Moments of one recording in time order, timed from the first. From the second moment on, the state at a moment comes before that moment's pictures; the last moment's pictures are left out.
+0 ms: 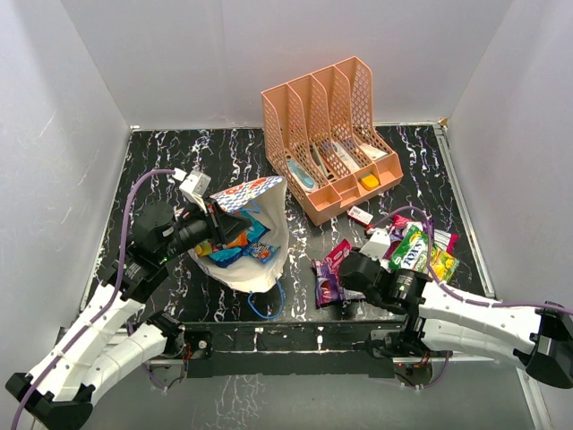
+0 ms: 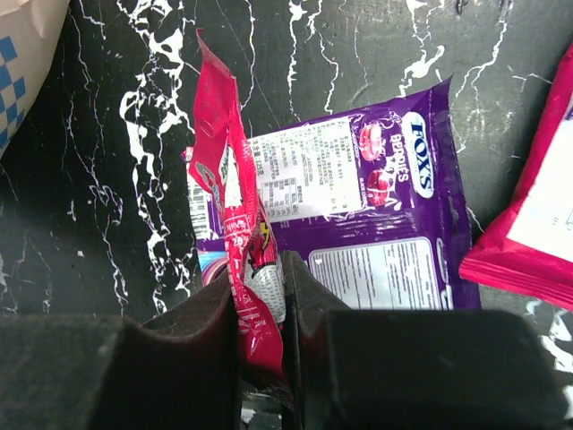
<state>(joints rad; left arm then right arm) -0.57 0.72 0.84 -0.30 0.35 -0.49 1.04 0.83 0.50 -0.56 0.57 1.07</state>
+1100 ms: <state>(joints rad) -0.57 0.76 0.86 -0.29 0.38 -0.48 0.97 0.57 0.41 -0.61 0.36 1.17</state>
